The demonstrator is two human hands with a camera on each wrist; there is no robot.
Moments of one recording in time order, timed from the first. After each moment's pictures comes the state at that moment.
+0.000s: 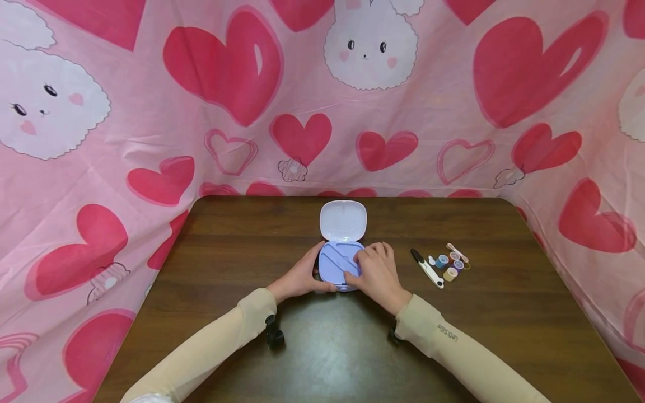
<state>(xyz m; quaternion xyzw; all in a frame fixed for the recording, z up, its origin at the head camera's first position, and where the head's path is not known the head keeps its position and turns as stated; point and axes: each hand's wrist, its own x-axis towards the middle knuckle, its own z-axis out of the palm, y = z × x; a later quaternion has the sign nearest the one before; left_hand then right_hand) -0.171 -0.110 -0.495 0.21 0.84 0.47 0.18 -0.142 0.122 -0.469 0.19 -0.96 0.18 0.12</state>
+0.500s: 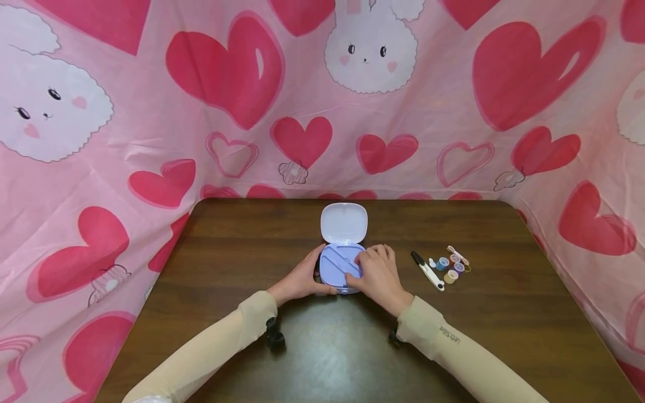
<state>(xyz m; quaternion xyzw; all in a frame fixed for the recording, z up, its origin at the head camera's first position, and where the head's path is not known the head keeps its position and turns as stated) -0.171 -0.109 -0.495 0.22 0.84 0.46 0.17 -0.142 0.122 -0.465 0.18 -0.96 0.19 0.12</state>
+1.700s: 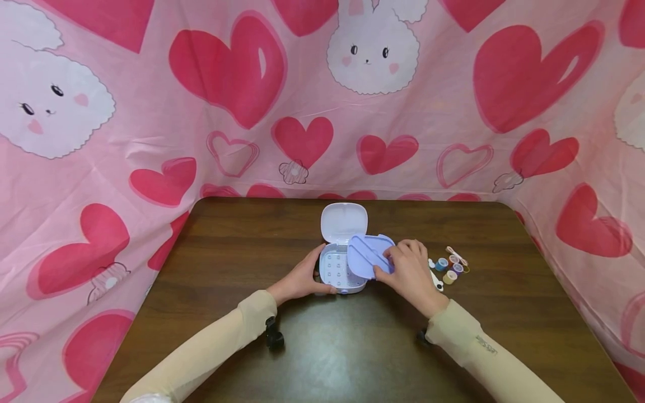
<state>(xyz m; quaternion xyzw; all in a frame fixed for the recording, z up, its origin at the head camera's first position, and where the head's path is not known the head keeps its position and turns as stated) -0.171 -0.110 -0.497 0.21 0.84 0.47 0.17 -0.139 0.181 -0.446 0.15 -0.96 0.20 0.12</state>
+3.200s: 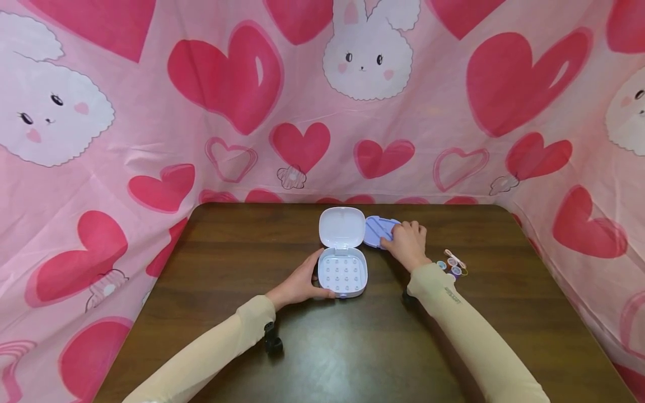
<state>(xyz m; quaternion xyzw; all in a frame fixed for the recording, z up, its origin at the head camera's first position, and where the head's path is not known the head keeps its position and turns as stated) -0.166 -0.108 -0.493 0.19 0.84 0.47 0.18 -0.232 0.203 -0.473 0.05 -0.98 0.15 0.08</state>
